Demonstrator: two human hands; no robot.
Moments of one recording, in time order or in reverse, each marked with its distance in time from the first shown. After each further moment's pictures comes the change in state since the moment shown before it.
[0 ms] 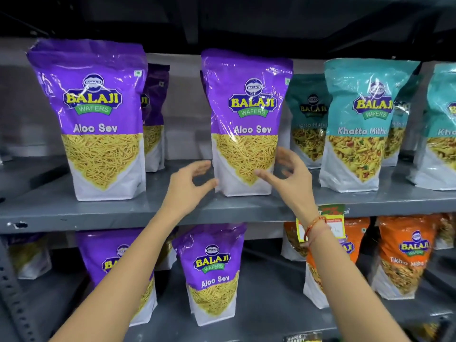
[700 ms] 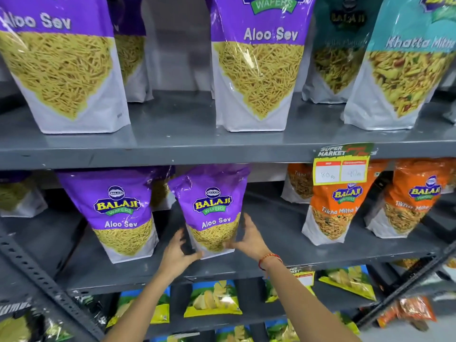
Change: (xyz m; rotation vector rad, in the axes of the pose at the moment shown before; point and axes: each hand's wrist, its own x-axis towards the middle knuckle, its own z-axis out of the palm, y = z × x) left_hand -0.203 -0.219 0.099 -0.155 -0.222 -0.639; right_hand -0.198 0.199 0.089 -0.126 -0.554 0.702
